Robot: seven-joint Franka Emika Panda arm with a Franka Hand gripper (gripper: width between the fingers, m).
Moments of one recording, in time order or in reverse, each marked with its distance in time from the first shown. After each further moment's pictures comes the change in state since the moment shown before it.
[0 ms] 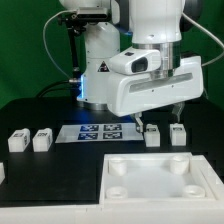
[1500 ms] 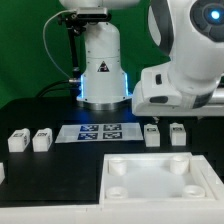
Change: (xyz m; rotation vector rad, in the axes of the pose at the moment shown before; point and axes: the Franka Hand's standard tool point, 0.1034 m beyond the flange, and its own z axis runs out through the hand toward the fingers) arm -0.029 -0.065 0.018 0.094 -0.747 0.411
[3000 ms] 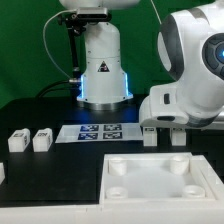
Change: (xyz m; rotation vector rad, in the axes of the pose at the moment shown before) arm 0.002 -0.015 0.036 -0.016 -0.071 0.029
